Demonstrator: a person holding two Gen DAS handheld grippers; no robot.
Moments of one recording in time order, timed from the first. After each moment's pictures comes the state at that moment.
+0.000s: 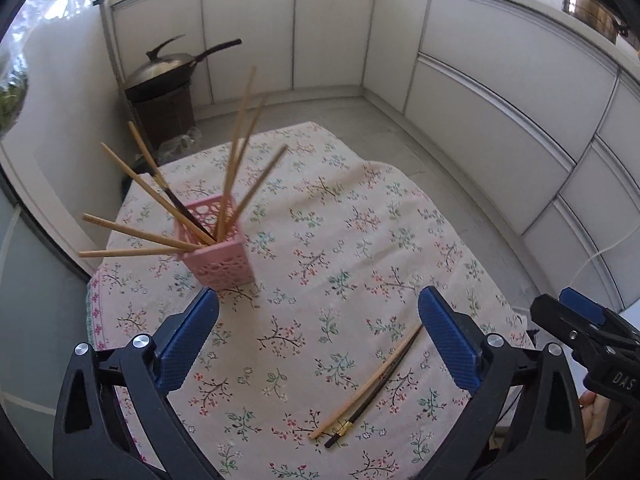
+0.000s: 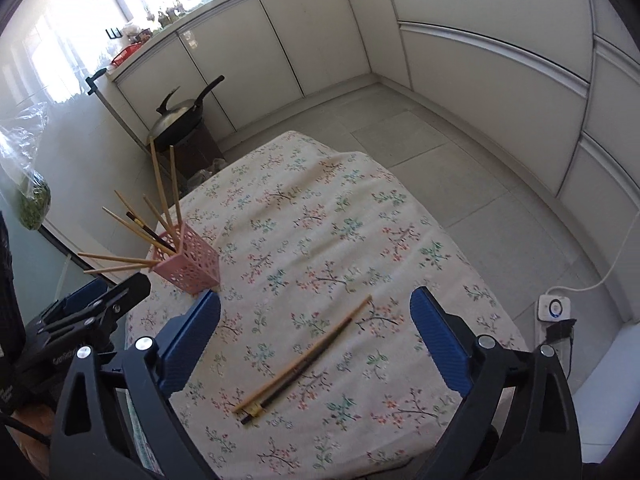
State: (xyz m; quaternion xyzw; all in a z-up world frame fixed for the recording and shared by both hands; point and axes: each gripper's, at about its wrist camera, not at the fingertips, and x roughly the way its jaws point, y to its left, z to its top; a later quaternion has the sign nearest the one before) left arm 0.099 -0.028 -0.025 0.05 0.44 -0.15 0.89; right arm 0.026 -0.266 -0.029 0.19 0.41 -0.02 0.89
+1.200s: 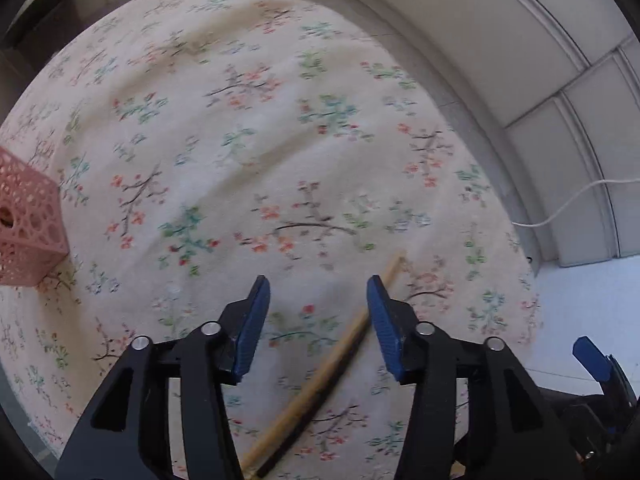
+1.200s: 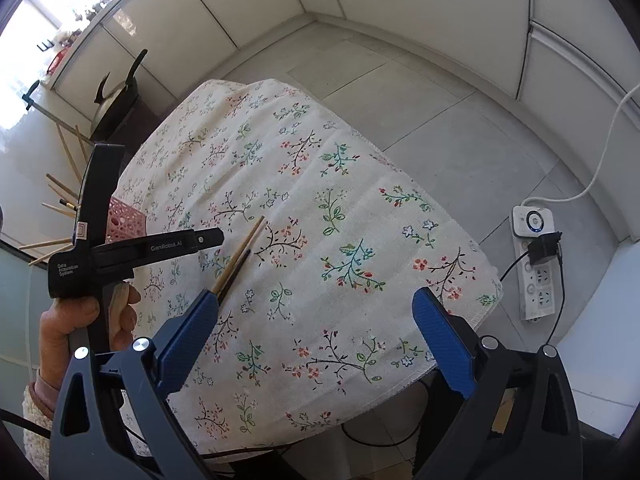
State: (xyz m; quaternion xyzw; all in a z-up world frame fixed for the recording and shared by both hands) left arm 0.165 -0.124 -0.172 0.08 0.61 -0.25 0.75; right arm 0.000 -0.329 -0.114 0.26 0.49 -0.07 0.83
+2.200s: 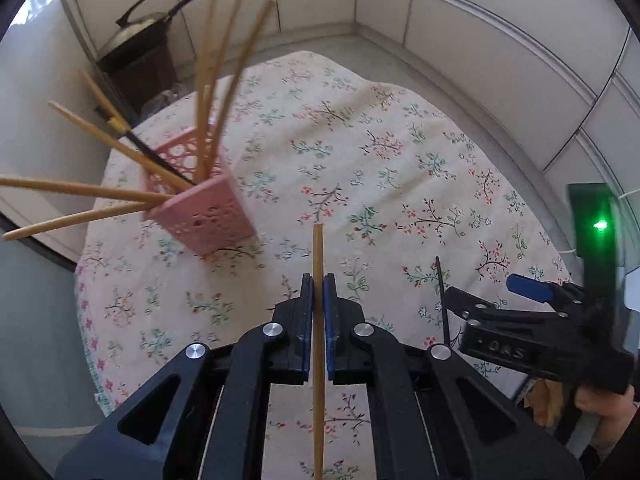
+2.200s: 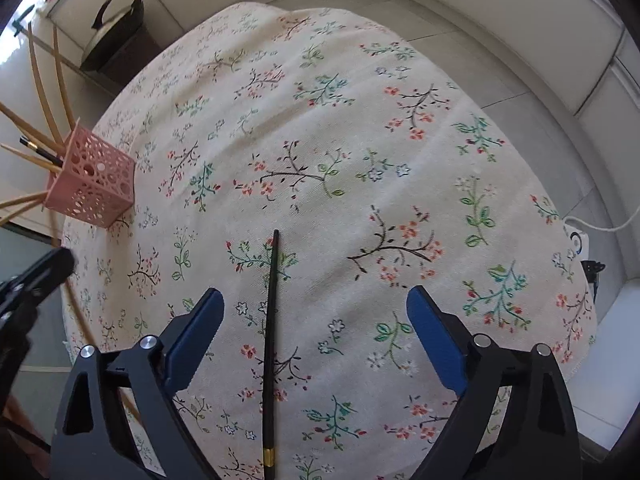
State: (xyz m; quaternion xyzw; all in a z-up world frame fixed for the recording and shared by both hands) left arm 0.118 -0.013 -0.080 0.10 0.50 -0.14 0.85; right arm 0.105 -0.222 -0.166 0.17 0.58 -0.04 0.80
